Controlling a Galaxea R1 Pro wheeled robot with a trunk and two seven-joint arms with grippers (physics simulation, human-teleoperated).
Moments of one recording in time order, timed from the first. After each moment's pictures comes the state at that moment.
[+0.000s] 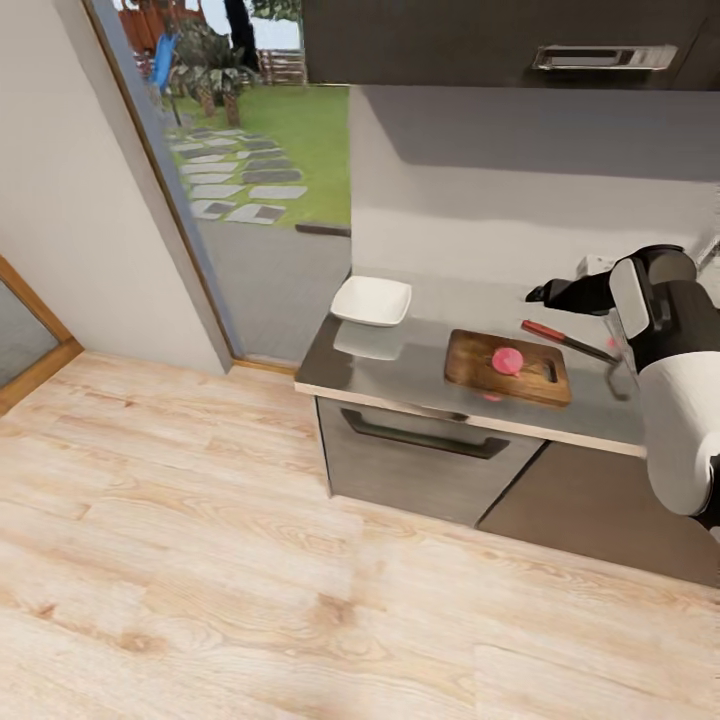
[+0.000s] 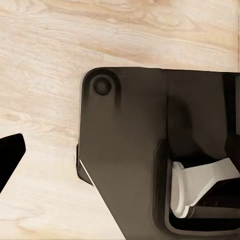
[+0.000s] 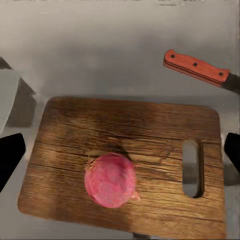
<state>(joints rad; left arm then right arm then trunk) 0.40 -0.03 0.05 -0.66 0.02 -0.56 -0.08 -1.48 -0.27 -0.03 -0.75 -0.18 0.98 0.04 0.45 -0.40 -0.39</state>
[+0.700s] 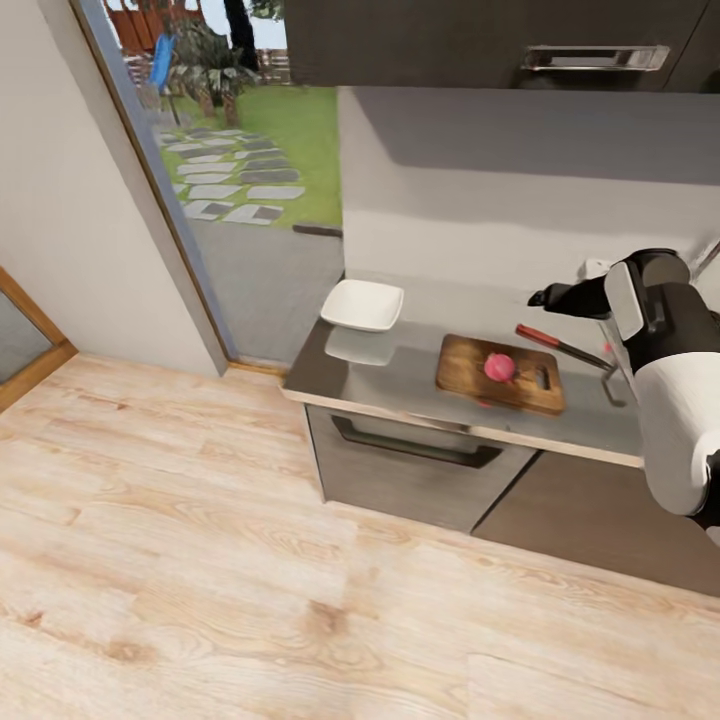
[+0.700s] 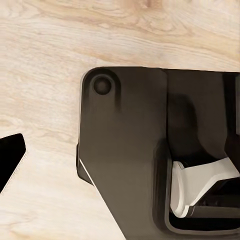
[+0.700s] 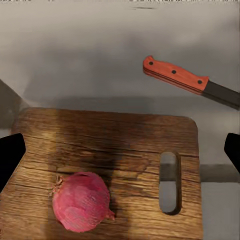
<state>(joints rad) 0.40 -0.03 0.05 -0.66 0.02 -0.56 -0.08 -1.48 -0.26 -0.04 -0.73 -0.17 0.98 0.00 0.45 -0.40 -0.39</state>
